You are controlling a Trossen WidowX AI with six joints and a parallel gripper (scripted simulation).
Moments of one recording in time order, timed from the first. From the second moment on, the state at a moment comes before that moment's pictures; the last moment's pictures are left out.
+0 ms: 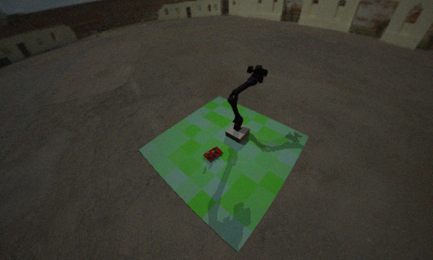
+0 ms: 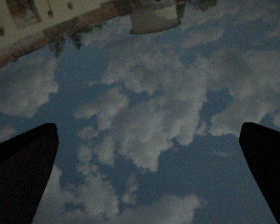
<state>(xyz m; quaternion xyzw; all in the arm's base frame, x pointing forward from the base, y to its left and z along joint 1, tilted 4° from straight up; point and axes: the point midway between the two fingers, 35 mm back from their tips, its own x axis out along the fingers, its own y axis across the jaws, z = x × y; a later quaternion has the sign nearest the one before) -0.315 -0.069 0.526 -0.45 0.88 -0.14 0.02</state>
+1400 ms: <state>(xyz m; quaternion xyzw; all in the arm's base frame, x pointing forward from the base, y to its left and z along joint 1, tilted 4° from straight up) -0.325 0.184 0.459 0.00 0.89 -0.46 0.04</state>
